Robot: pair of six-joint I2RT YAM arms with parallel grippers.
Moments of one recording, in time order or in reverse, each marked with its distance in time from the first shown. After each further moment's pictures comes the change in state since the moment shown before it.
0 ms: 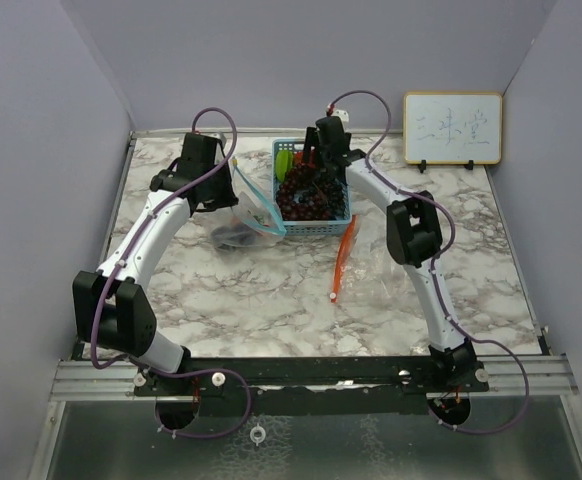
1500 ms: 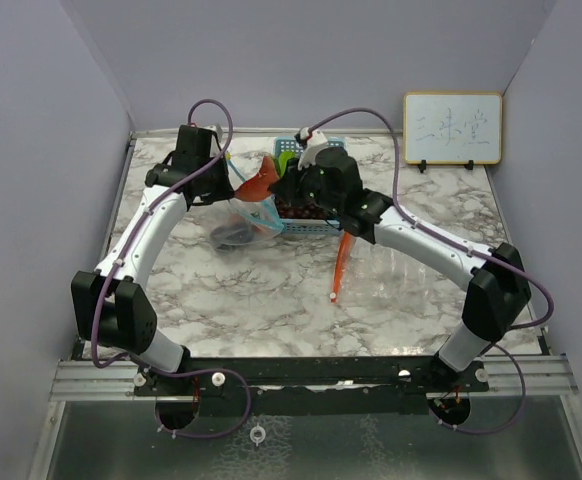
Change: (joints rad) left arm 0.011 0.013 0.058 0.000 0.040 -0.004; right arm 0.275 -0.842 -0.803 0.293 -0.312 -0.048
